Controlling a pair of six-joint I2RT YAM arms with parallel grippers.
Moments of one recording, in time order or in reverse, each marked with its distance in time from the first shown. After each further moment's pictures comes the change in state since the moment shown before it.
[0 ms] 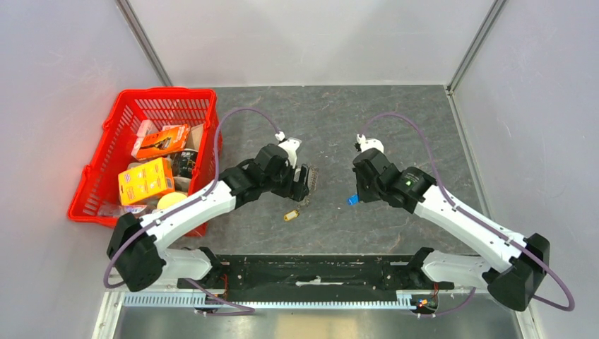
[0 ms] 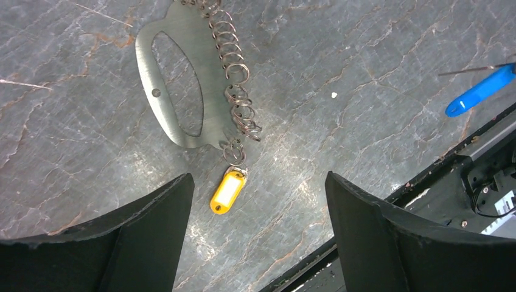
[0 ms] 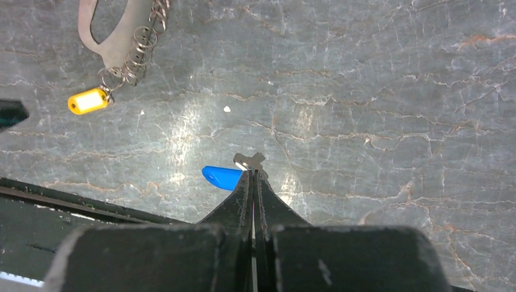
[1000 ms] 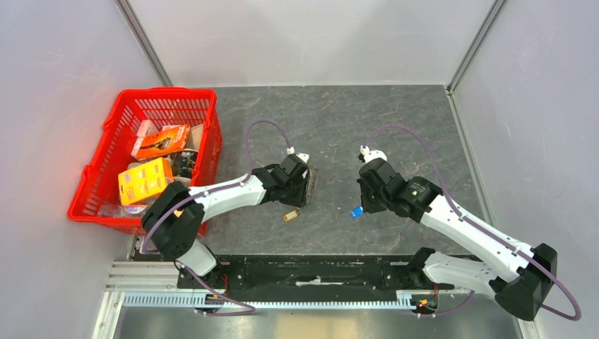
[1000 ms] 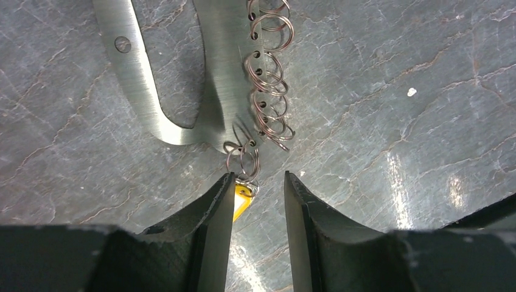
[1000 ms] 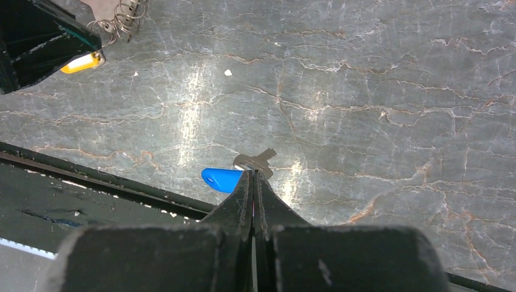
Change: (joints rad) left arm -0.030 0.314 -0.006 0.057 -0.039 -0.155; right arm 0.003 -0.105 -0.112 -0.019 -0.083 0.005
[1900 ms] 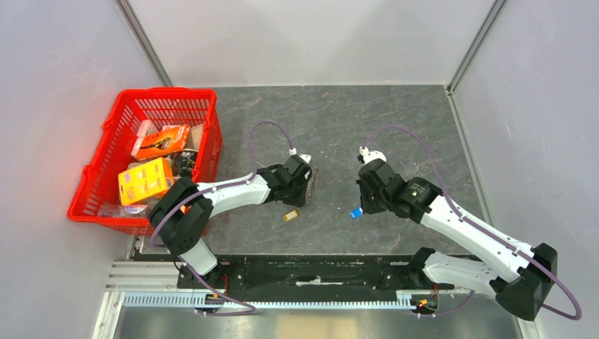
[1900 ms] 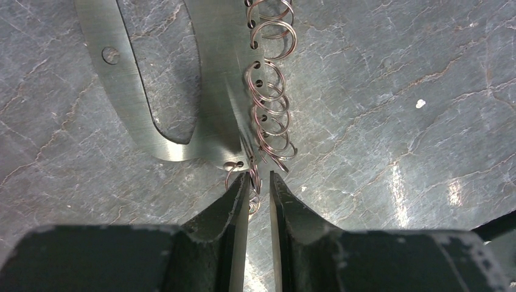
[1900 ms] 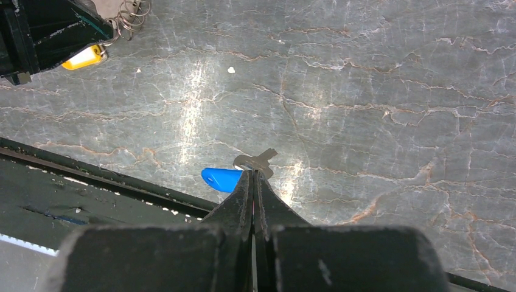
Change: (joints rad) left arm 0.000 0.063 0.005 0.044 0.004 -0.007; right arm 0.012 -0.003 -0.004 0.000 -0.003 0.003
